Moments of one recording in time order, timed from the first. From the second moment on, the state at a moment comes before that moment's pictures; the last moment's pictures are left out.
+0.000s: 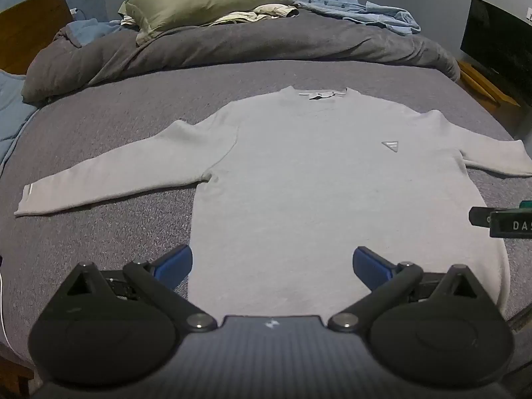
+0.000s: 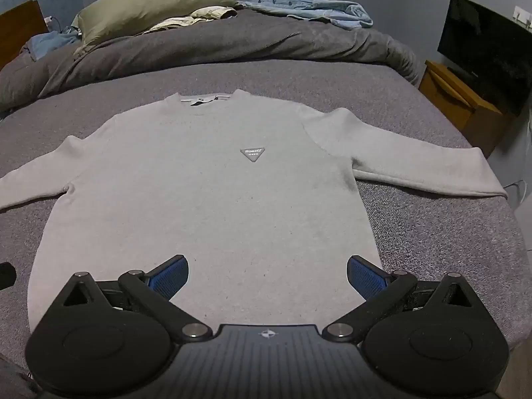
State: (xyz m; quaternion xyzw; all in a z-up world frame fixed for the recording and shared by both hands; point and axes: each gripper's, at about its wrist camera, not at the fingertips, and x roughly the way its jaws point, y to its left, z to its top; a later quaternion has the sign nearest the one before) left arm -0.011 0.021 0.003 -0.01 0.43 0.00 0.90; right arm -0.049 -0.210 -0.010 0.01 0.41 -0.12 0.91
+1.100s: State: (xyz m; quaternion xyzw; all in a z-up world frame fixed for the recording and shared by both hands) left arm -0.010 0.028 -0.002 -0.01 0.44 0.02 0.90; right arm -0.053 -0.192 -0.027 0.01 0.40 -0.13 0.91
